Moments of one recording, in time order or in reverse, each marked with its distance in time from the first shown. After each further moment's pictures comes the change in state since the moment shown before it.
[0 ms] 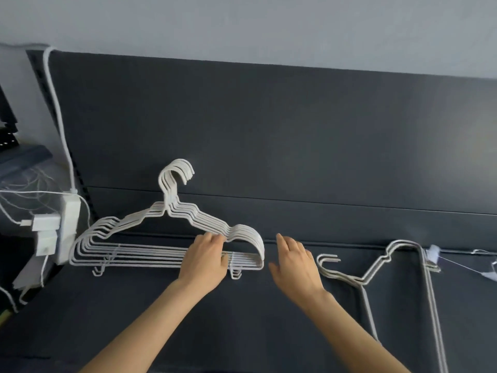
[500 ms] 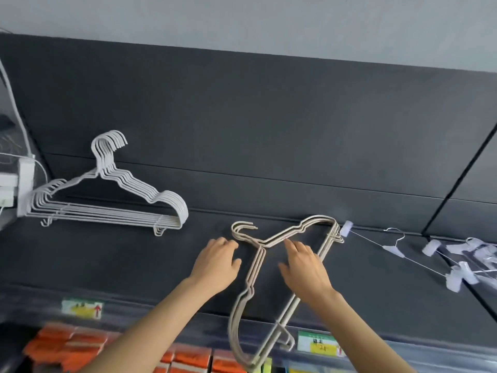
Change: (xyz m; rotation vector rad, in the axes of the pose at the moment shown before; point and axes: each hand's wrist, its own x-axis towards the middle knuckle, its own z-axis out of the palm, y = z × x) left_hand -0.067 0.240 0.077 -0.056 -0.163 -0.058; right_hand -0.114 0.226 -0.057 -0.015 -0.098 -0.012
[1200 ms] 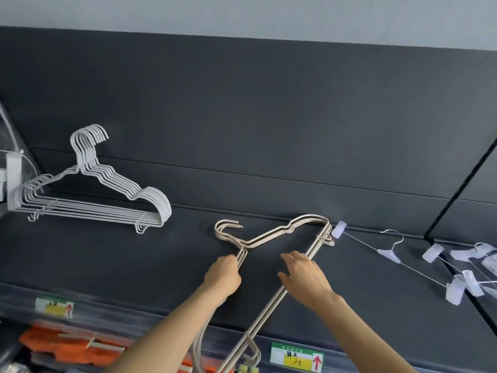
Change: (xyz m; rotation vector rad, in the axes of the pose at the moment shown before) left_hand 0.047 0.050 0.071 -0.002 -0.230 -0.383; right_hand 0.022 0.073 0.015 0.009 -0.144 -0.096
